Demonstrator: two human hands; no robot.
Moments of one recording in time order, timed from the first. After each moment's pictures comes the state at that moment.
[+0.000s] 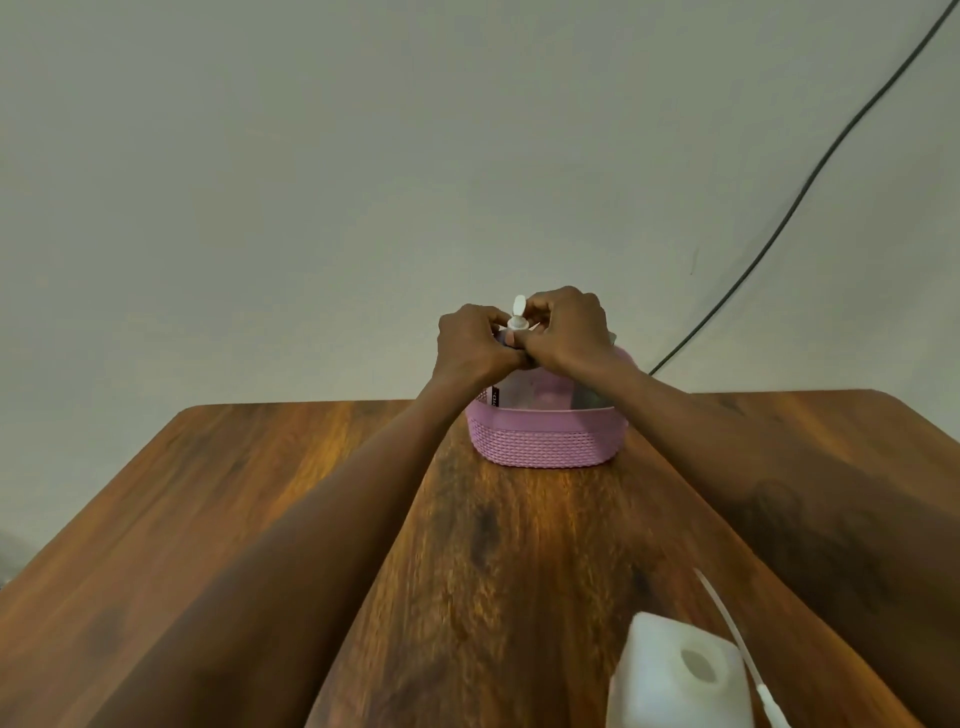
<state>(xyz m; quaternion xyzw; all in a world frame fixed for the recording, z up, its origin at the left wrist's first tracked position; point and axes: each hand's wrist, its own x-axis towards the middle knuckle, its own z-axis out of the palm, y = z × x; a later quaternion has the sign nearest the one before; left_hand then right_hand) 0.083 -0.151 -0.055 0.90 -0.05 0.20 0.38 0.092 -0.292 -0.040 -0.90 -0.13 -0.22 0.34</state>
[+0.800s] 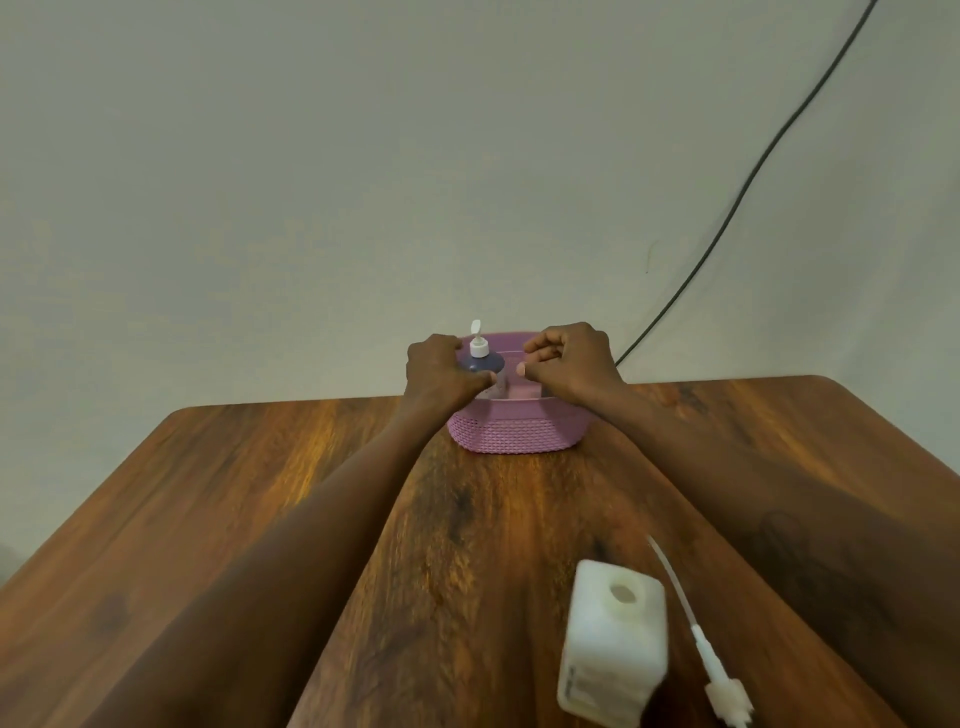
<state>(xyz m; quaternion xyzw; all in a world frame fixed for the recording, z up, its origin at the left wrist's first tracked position) 0.042 -0.152 -0.070 0.93 0.01 0.17 0.32 0.043 -0.343 -0.061 -0.89 -0.09 -0.14 0.41</state>
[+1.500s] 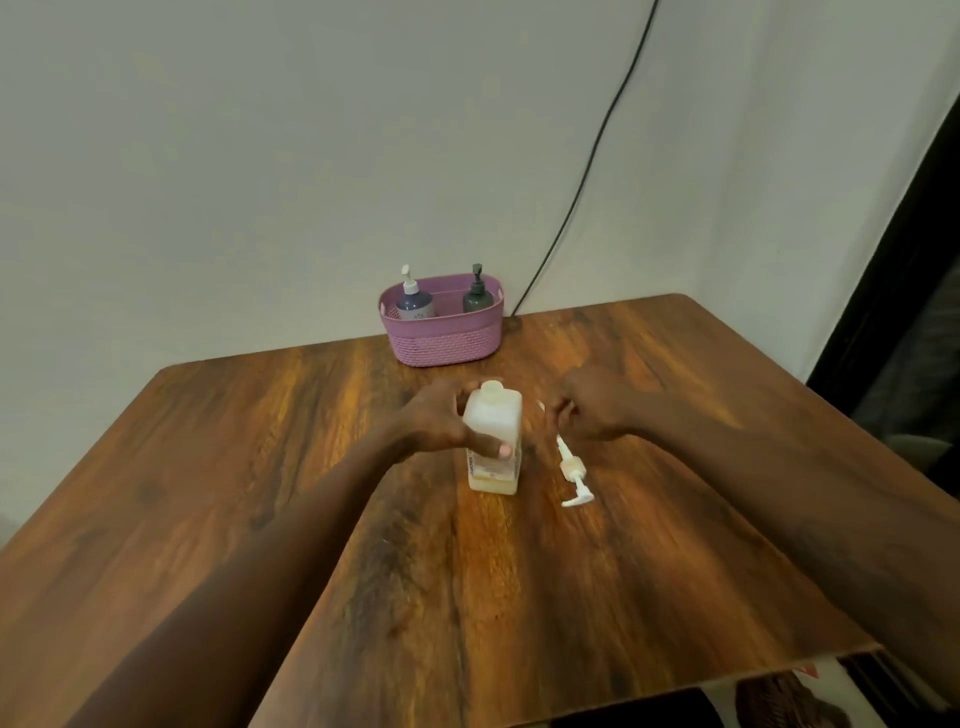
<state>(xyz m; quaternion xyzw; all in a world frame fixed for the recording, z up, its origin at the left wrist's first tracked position) -0.200 -0.214 -0.082 0.88 -0.19 -0.18 0.39 -0.198 -0.480 -0.092 -0.96 -0.23 0.04 0.12</state>
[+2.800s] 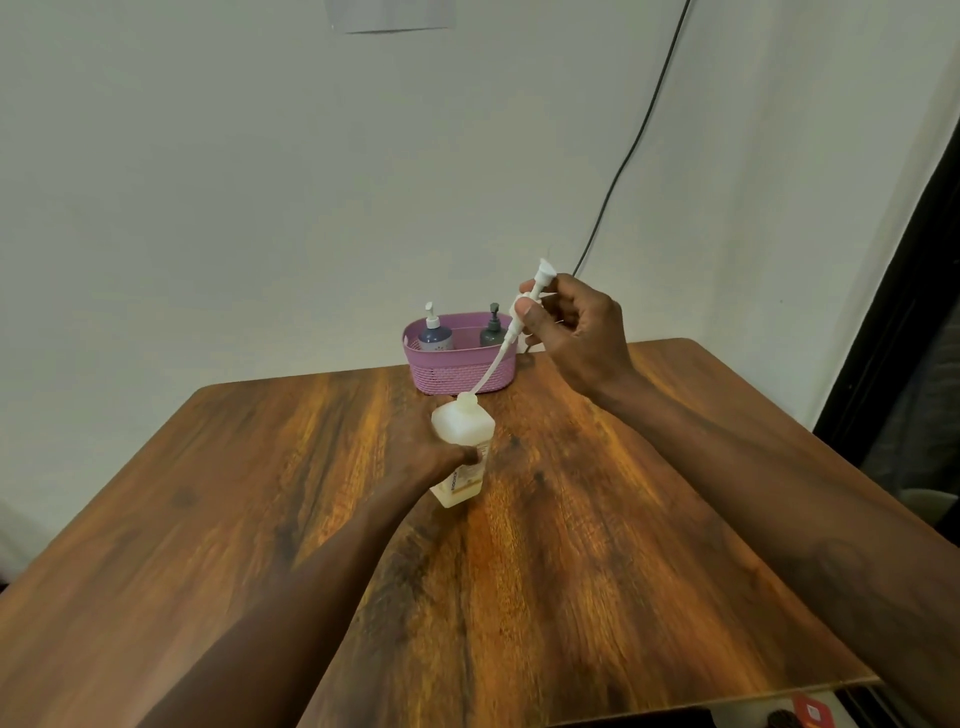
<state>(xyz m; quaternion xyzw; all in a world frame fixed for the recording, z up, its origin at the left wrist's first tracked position) -0.242 -0.200 -0.094 0.91 0.00 0.12 0.39 -0.250 -0.416 0.017 -0.76 -0.23 -0.32 0.52</state>
